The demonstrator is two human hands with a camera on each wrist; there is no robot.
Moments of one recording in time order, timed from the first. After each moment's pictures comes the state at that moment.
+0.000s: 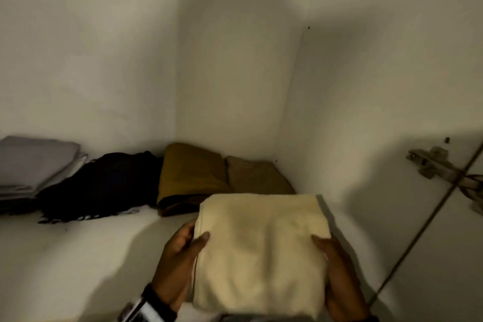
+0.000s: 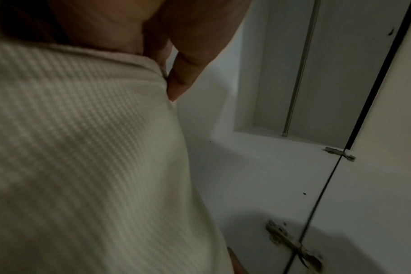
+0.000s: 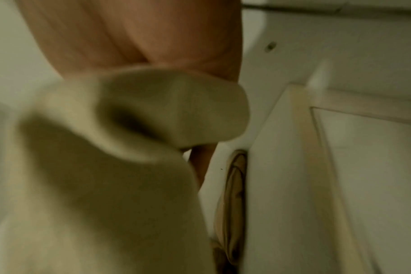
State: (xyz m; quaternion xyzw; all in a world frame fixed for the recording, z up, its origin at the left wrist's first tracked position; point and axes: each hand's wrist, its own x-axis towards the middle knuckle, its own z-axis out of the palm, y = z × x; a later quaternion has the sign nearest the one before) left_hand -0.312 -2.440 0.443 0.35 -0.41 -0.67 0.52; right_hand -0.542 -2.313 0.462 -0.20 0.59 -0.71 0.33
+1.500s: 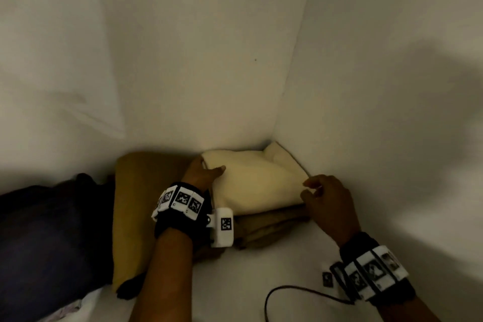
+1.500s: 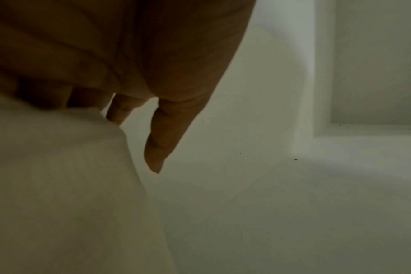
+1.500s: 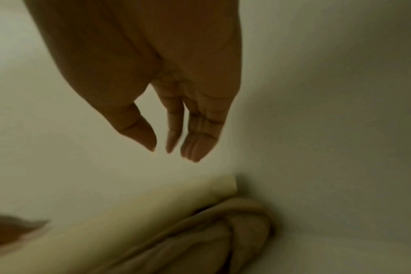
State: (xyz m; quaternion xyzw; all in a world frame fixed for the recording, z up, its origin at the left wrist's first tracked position) left_hand -0.453 -2.770 0.445 0.43 -0.61 -0.59 0.31; right_hand -0.639 -2.541 0.455 -0.42 0.82 -0.38 -0.02
